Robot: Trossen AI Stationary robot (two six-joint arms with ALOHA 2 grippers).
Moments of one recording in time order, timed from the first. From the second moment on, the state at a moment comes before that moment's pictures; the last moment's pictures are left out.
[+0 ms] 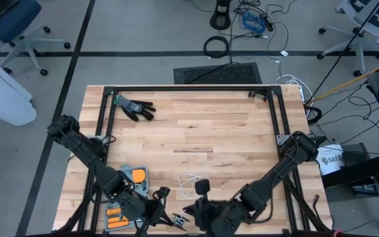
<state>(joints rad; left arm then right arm) -0.74 1.60 1.23 -0.11 -0.17 -0.24 0.69 1.96 1.86 -0.51 0.62 0.08</state>
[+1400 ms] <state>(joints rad) -0.74 1.60 1.23 0.05 -0.11 -0.02 0.87 1.79 1.78 -0.84 0.63 0.51</state>
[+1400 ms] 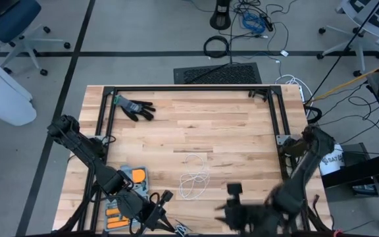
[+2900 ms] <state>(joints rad) -0.73 1.60 1.23 0.08 -0.22 -0.02 0.90 2.24 1.42 0.35 1.07 0.57</state>
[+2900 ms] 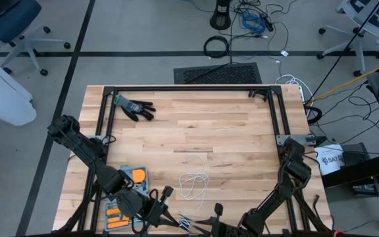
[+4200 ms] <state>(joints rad) -0.73 1.60 1.23 0.10 -0.24 0.04 0.93 2.26 1.43 0.45 1.21 0.58</state>
